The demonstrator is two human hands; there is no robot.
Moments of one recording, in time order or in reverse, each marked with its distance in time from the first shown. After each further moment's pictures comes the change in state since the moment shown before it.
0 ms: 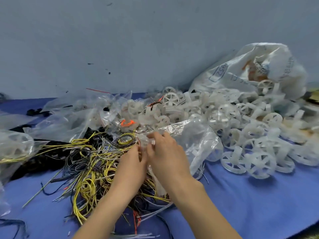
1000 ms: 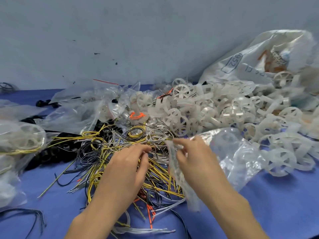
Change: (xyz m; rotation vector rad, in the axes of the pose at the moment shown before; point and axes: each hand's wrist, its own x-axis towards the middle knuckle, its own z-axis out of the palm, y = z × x) left_hand -0.026 -0.040 -0.033 0.414 0.099 0.365; right_hand -0.025 0.017 -0.020 0.046 -0.063 0.144
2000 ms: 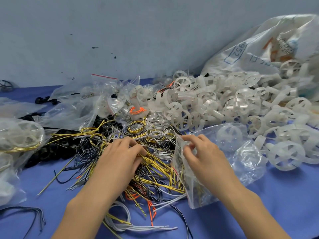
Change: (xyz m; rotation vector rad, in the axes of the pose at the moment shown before) left_hand 0.018 -0.030 0.003 0.294 -0.220 0.017; right_hand 0.017 0.054 0.028 0.058 0.083 -0.098
